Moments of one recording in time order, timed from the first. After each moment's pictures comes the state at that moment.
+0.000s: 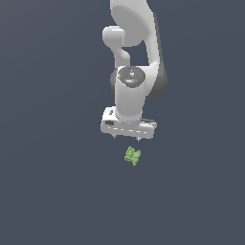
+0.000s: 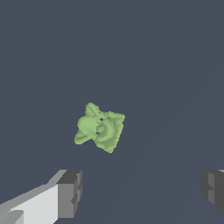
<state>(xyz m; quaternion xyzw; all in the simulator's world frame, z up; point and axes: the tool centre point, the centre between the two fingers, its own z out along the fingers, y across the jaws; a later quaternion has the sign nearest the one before) 0.026 0.017 0.155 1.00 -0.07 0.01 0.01</state>
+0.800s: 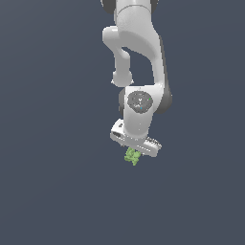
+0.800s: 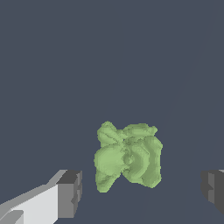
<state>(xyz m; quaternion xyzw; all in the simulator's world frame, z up) 0.051 0.046 0.098 0.98 -0.22 0.00 0.00</state>
